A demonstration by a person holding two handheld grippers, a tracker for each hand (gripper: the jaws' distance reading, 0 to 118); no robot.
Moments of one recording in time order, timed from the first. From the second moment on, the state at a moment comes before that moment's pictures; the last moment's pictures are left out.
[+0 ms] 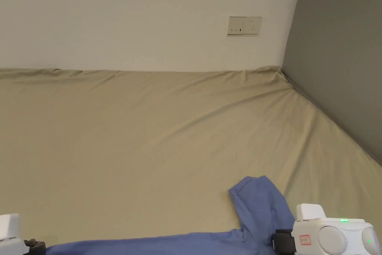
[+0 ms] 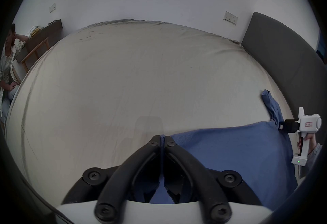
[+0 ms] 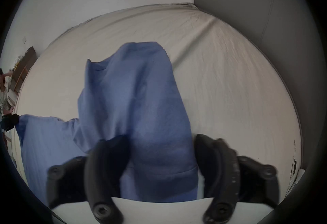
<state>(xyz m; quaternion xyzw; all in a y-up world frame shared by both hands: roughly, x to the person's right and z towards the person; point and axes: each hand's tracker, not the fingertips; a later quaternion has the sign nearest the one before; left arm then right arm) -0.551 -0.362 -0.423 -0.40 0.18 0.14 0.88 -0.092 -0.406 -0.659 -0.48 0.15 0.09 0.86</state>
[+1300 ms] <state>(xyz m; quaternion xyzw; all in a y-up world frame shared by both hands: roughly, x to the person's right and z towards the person) -0.305 -0.213 -0.038 0.07 0.36 0.00 0.93 0.045 -0.213 -0.176 0.09 0.11 -0.04 0.99</state>
